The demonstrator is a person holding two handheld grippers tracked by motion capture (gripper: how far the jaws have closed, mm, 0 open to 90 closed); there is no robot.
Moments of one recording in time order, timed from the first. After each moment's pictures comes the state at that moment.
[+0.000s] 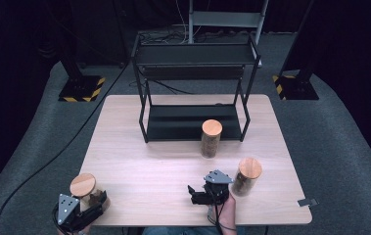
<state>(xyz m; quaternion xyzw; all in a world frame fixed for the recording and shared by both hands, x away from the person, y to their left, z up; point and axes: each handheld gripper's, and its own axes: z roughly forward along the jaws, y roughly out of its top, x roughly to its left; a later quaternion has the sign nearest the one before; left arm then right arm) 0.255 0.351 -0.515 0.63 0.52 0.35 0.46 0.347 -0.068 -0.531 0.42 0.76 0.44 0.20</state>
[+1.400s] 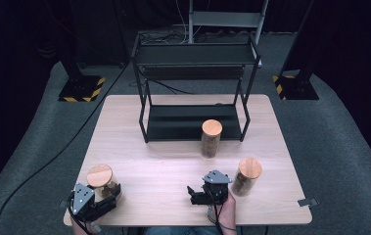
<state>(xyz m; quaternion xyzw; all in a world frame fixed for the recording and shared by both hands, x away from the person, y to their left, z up) 0.277 0.313 -0.493 0.67 0.47 0.33 0.48 0.348 -0.066 -0.531 0.42 0.77 0.44 0.21</state>
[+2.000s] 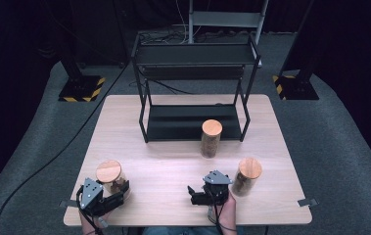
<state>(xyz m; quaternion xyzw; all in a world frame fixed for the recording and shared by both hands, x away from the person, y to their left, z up) 0.290 0.296 -0.487 0.68 0.45 0.32 0.49 0.346 -0.067 -0.530 0.42 0.77 0.44 0.21</state>
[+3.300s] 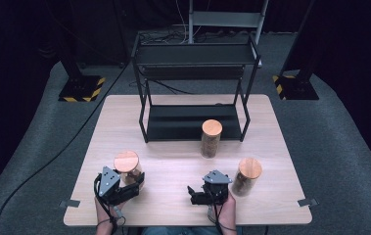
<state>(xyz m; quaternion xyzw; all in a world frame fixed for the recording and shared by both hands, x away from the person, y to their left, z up) 0.315 0.257 -0.474 0.70 0.42 0.30 0.50 0.348 -0.066 -0.531 0.42 0.77 0.43 0.21</state>
